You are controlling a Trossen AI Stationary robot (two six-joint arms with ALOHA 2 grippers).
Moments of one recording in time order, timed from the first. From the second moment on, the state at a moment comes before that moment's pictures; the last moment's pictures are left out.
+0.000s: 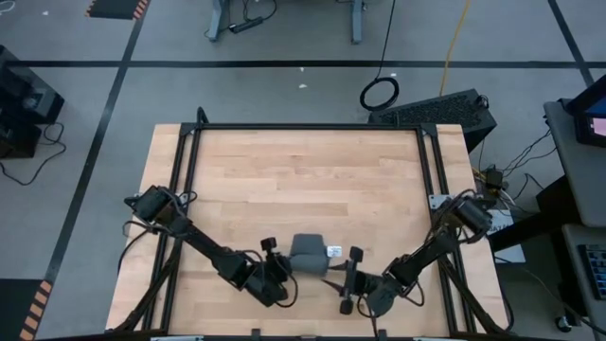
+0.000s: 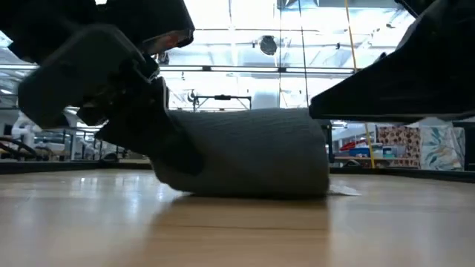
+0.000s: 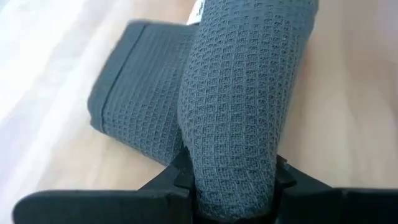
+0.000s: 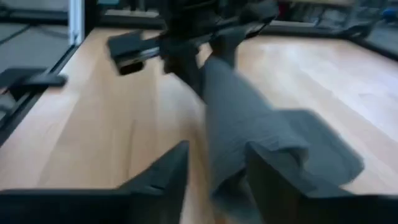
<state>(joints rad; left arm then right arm) -0.61 1.95 1.06 -0.11 -0.66 -0.57 0.75 1.98 0.81 0.69 0.92 0.37</state>
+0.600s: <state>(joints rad) -0.54 1.95 1.06 -0.12 -0.50 -0.53 0.74 2.09 0.81 0.99 0.95 0.19</state>
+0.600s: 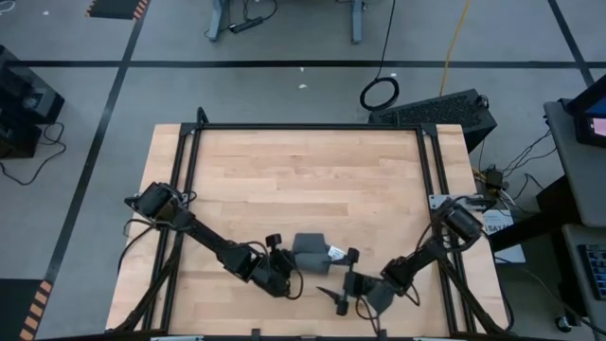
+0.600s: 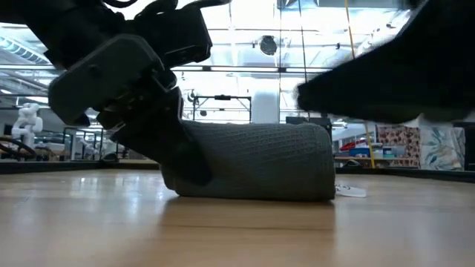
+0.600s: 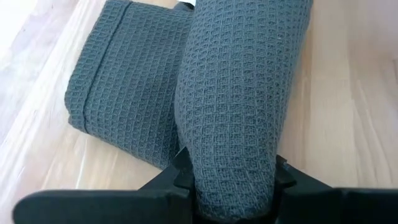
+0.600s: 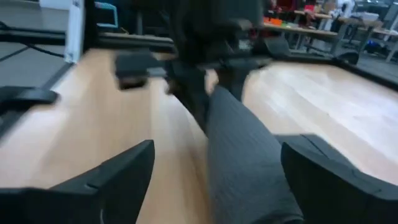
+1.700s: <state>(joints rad) -0.54 1.95 1.06 -0.14 -0.55 -0.49 0.63 2.08 0.81 0.71 0.85 0.78</state>
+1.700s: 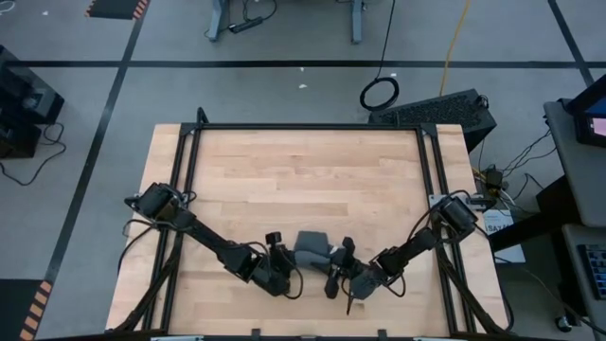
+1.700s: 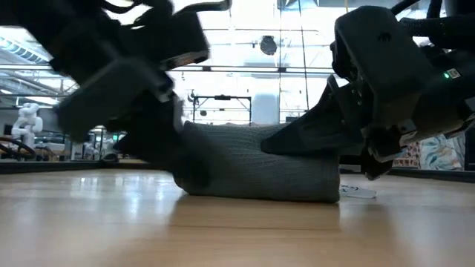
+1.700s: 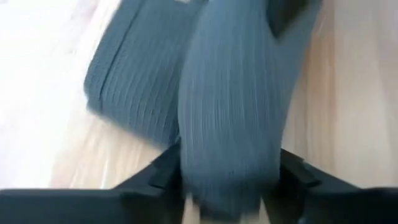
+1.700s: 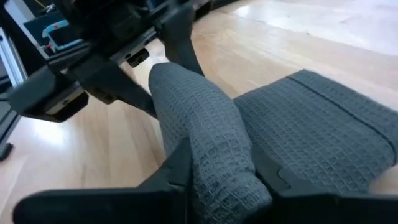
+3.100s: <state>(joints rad) -0.61 2.04 1.02 0.16 -0.76 0.32 0.63 2.08 0.81 0.73 0.76 1.05</state>
